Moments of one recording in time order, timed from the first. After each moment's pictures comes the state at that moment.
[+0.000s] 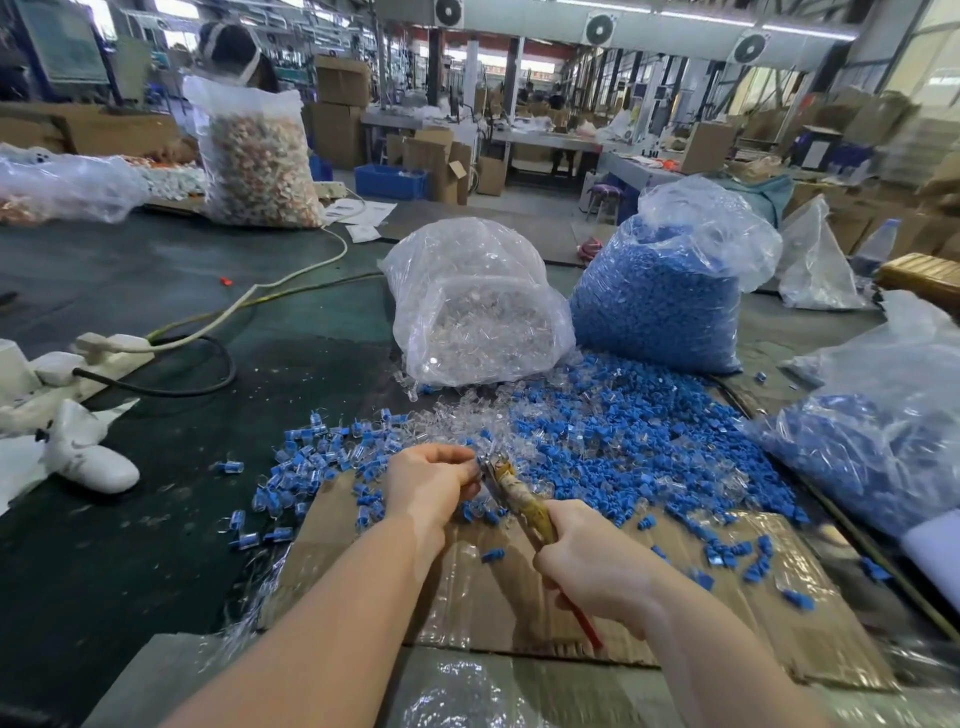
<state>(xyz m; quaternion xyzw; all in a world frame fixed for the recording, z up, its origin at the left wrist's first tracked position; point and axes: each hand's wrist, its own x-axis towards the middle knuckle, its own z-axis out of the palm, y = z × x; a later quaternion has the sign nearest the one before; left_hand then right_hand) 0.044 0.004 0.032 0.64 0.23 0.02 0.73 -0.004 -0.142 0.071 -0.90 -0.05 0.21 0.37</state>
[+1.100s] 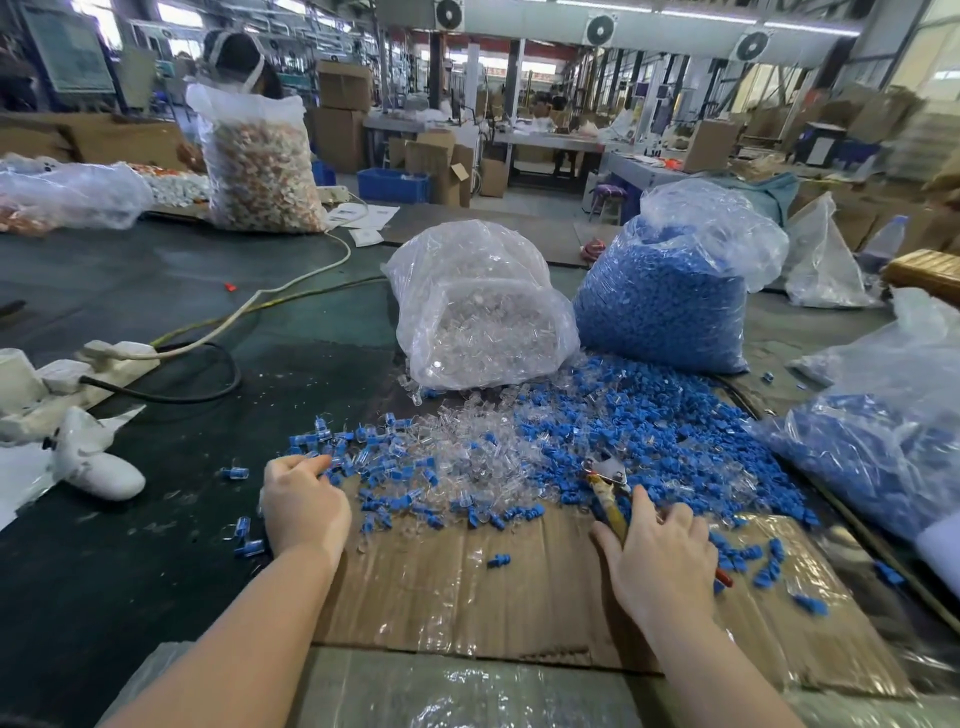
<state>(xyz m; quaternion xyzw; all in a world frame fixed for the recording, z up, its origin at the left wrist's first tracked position) 0.036 0.090 -0.002 0.83 0.31 0.23 0.41 0.022 -0.189 -0.001 -0.99 0.13 -0.04 0.00</state>
